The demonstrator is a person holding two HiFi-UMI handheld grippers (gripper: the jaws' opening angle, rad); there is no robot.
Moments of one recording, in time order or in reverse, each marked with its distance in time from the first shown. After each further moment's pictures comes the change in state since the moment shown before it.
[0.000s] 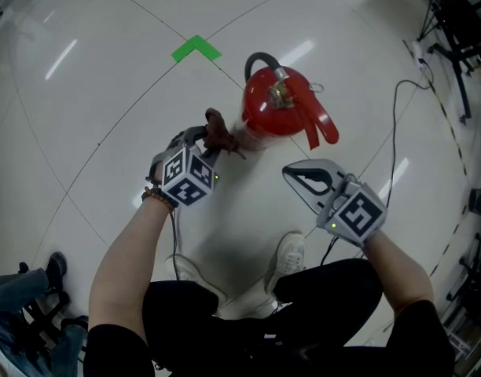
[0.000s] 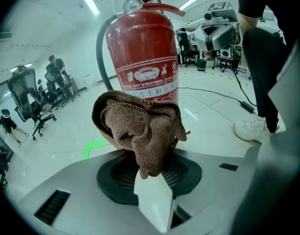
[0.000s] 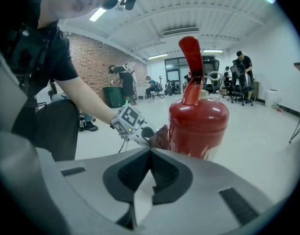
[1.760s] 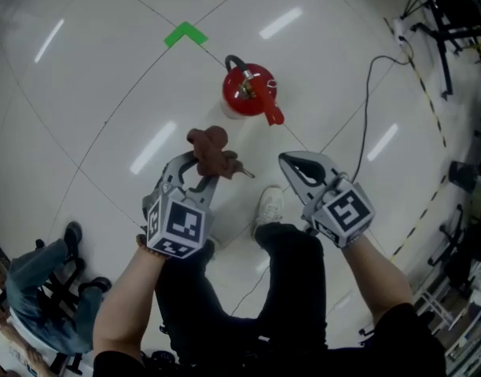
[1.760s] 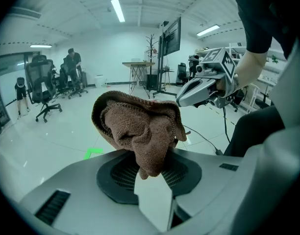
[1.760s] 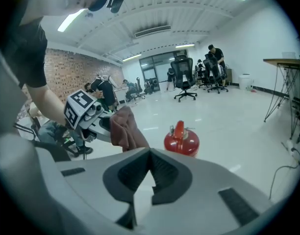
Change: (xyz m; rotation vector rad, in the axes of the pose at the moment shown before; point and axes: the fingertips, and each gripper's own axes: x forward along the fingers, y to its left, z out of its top) left arm -0.222 -0.050 0.151 -0.262 -0.102 -0.033; right arm -0.106 0.018 0.116 0.263 0.031 -0.153
